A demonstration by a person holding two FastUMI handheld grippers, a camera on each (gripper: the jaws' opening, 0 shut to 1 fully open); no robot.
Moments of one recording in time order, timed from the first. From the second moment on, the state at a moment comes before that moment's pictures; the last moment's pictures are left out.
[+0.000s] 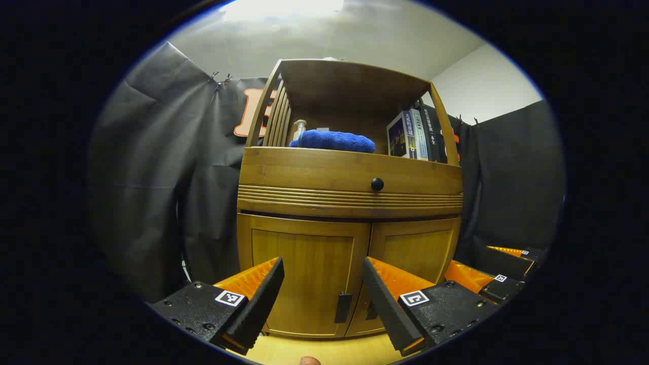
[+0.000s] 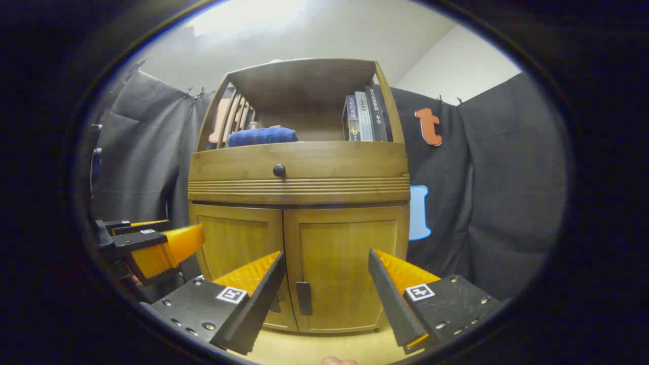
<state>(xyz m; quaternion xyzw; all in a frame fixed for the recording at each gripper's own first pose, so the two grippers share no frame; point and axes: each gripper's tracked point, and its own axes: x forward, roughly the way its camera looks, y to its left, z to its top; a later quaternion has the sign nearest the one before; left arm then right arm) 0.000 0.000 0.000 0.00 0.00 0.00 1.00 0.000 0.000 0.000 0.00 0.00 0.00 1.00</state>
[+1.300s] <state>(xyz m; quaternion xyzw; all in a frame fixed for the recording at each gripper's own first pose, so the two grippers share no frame) -0.015 0.092 0.000 0.04 0.00 0.08 1.00 0.075 0.032 -0.123 -0.01 0.12 0.03 0.99</state>
